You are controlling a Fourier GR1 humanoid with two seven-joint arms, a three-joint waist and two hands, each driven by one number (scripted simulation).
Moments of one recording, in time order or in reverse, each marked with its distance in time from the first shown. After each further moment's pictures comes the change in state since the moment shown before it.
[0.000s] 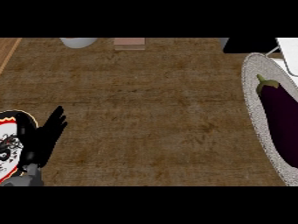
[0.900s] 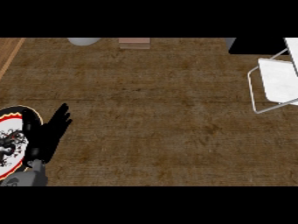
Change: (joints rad) left arm -0.034 -0.013 -0.002 0.028 -0.014 -0.020 -0.002; right arm -0.553 -0.404 -0.265 0.556 -0.247 0.099 0.136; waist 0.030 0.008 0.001
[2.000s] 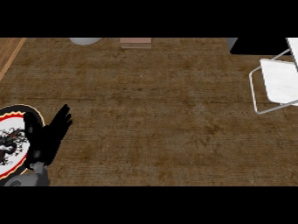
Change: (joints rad) left arm 0.020 -0.024 -0.001 -0.022 -0.028 0.007 -0.010; right arm -0.290 -0.050 0.250 0.768 0.308 -0.125 -0.570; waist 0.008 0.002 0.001
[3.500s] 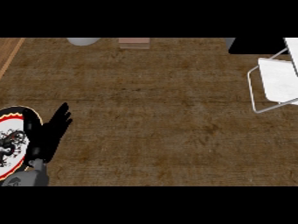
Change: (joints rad) left arm -0.024 -0.001 0.022 0.014 -0.002 -0.012 0.019; right arm -0.247 0.053 -0.167 0.435 -0.039 -0.130 -0.139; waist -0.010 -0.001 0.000
